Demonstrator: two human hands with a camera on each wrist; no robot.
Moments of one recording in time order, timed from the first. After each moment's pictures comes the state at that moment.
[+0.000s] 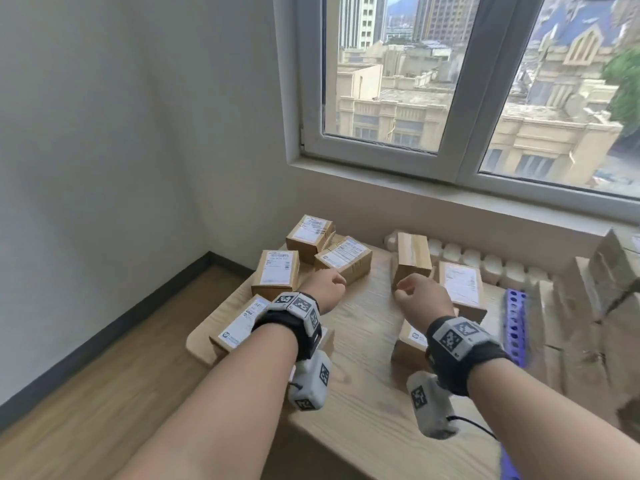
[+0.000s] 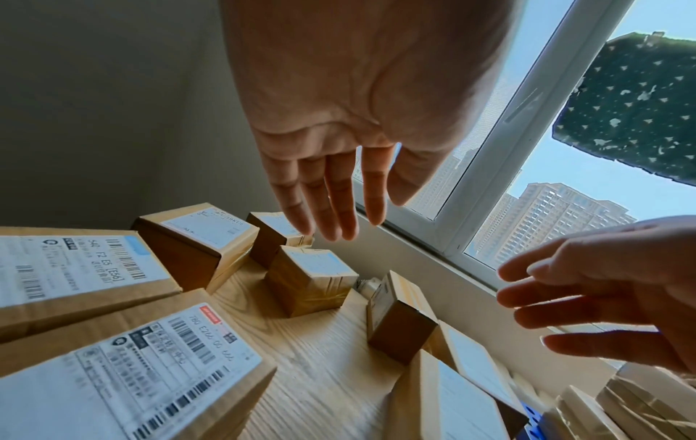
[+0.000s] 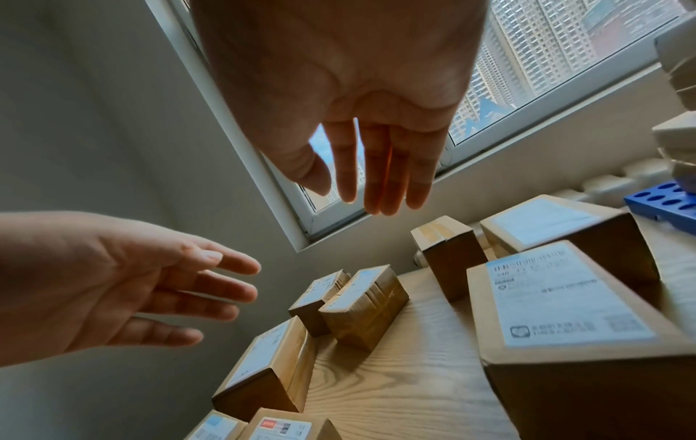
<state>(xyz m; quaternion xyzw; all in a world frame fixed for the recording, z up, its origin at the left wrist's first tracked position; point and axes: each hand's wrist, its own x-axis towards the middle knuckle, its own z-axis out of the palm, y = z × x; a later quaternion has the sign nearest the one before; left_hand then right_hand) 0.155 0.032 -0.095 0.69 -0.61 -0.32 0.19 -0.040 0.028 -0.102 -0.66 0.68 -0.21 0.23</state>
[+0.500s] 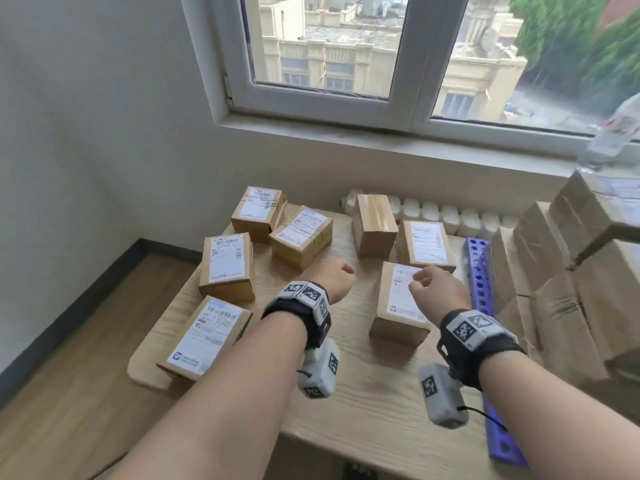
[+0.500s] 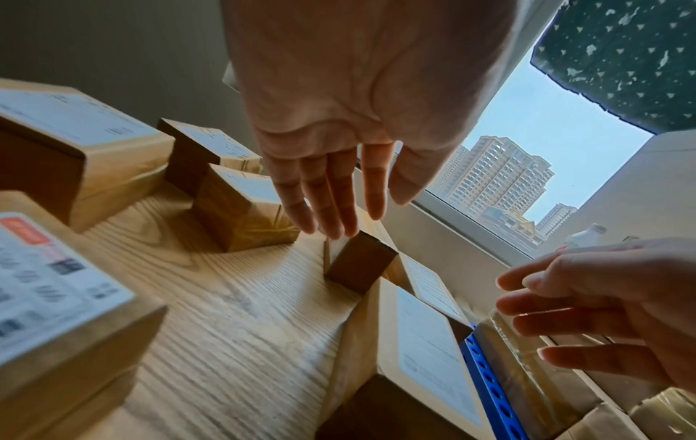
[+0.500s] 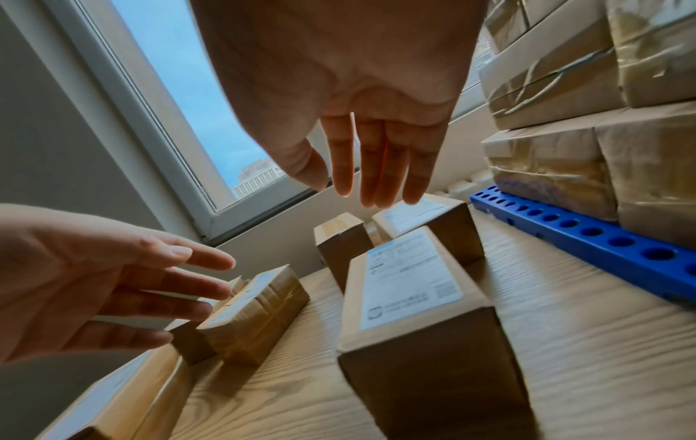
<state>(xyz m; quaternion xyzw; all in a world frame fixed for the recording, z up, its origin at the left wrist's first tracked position) 0.111 -0.032 -0.149 0.62 -0.67 -0.39 0.11 -0.088 0.013 -0.152 -0.51 0.81 -0.19 0.23</state>
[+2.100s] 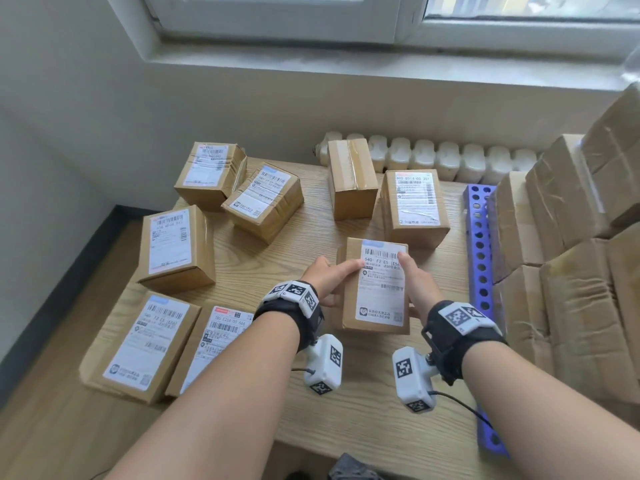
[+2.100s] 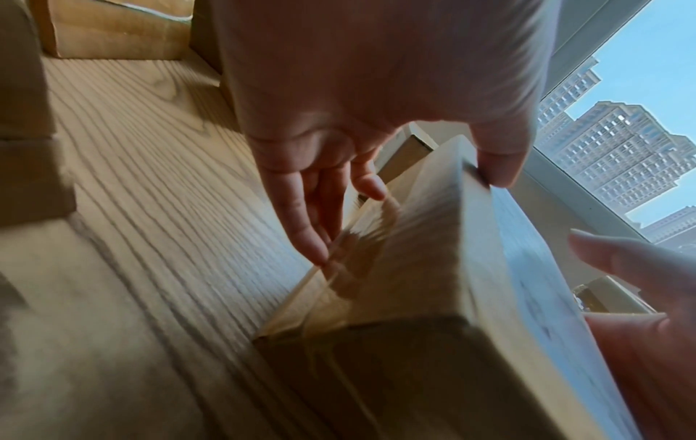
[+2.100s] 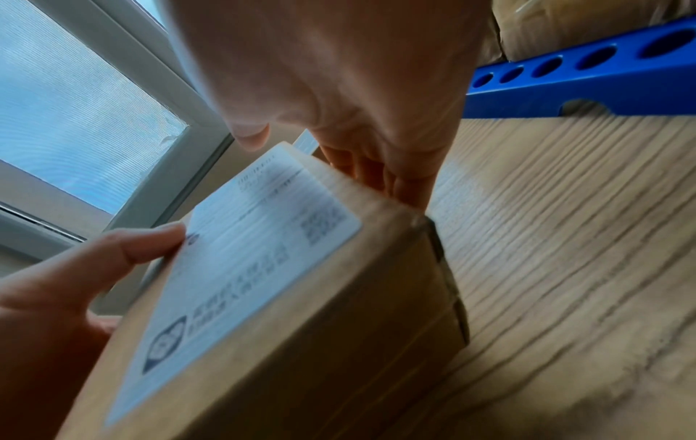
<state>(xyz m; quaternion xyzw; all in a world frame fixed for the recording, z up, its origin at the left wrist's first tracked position) 0.046 -0.065 -0.233 0.67 -0.40 -0.62 0.12 -0.124 -0.023 -0.242 -0.27 0.75 -0.27 0.53</state>
